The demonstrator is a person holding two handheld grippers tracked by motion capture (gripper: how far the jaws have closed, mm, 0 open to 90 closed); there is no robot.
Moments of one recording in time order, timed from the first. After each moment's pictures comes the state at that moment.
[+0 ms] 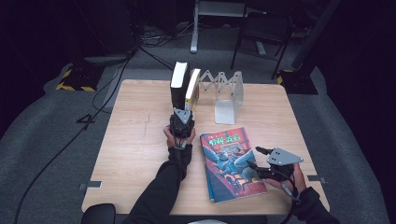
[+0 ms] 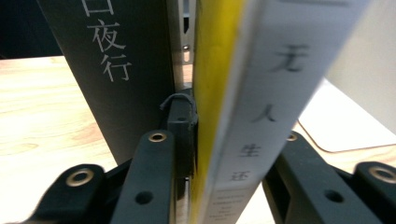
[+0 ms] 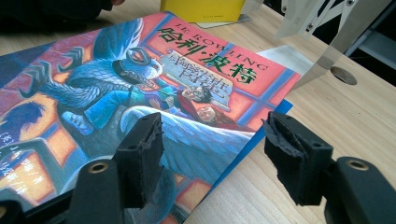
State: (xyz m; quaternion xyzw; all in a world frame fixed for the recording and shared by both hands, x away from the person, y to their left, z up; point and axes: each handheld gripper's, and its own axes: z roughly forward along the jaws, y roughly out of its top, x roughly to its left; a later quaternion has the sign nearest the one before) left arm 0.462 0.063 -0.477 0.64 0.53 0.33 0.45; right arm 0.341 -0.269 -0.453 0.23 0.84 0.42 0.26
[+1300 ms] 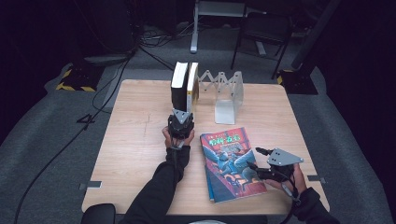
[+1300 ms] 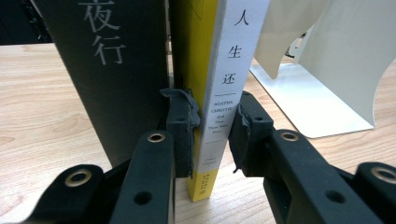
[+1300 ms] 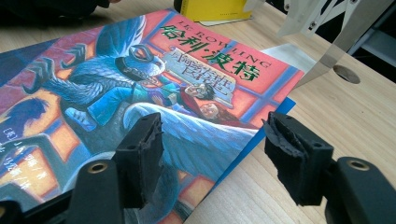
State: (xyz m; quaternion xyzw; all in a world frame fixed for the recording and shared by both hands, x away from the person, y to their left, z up) left arm 0.461 0.070 -0.479 0.65 0.52 0.29 0.46; right arm 0.340 -0.269 -0.455 0.23 0.84 0.42 0.26
